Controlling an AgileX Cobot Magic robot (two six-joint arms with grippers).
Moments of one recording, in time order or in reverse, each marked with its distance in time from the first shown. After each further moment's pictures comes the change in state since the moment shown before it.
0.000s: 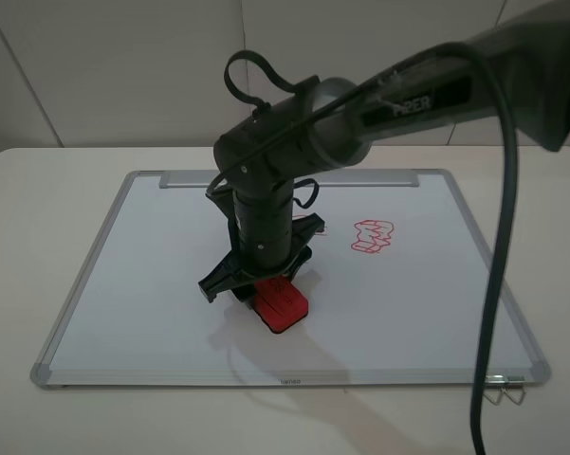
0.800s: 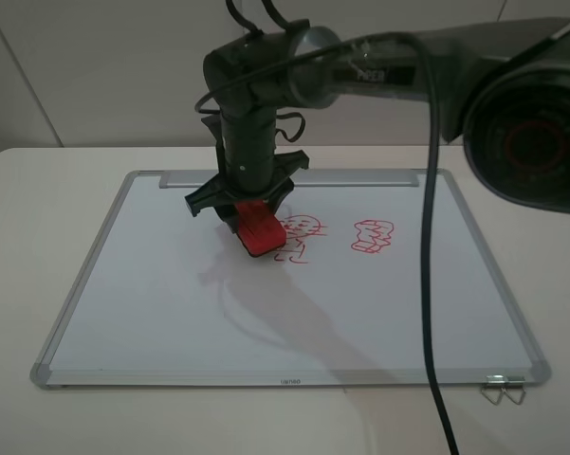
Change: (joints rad) left arm 0.000 0.000 0.000 0.000 0.000 0.000; right arm -0.101 0.184 -0.498 -0.015 0.205 0.005
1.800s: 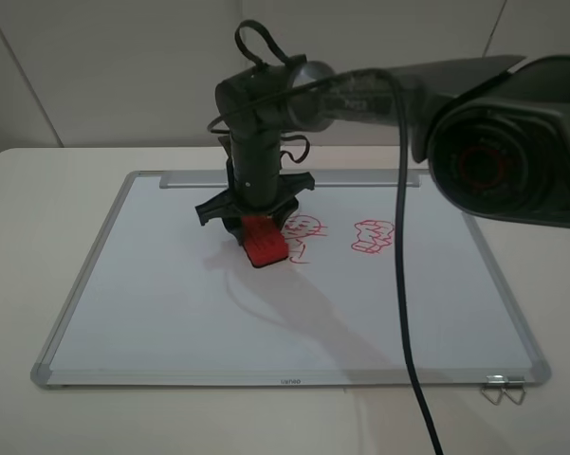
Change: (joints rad) left arm 0.000 0.000 0.000 0.000 0.000 0.000; right arm -0.047 0.094 -0.030 0.023 0.012 0.065
